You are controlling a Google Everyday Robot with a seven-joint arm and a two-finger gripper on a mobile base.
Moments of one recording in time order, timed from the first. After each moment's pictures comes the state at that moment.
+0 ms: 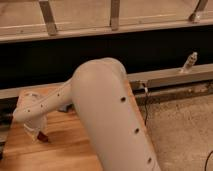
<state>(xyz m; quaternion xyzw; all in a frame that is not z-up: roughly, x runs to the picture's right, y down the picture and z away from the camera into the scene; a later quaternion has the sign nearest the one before) -0.351 0.223 0.750 -0.34 -0.01 0.32 0.88</state>
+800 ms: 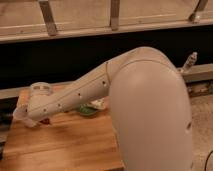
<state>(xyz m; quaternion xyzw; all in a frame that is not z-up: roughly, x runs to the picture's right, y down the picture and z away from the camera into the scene) -0.328 0.118 0.703 -0.23 -0.16 0.35 0.89</state>
